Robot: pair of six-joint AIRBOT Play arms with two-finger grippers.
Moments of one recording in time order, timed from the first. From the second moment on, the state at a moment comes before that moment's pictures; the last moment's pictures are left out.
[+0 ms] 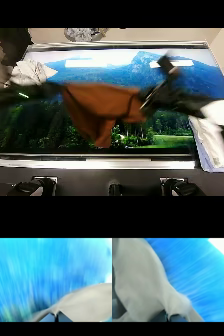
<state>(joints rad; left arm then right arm) -0.12 -0.89 1.27 0.88 -1.00 -1.30 0.24 -0.85 1.21 -0.97 0.94 0.78</state>
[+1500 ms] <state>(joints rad) -0.08 -1.58 1.56 1.04 -1.11 -1.48 0.25 -1.67 1.63 -1.35 1.26 1.30</state>
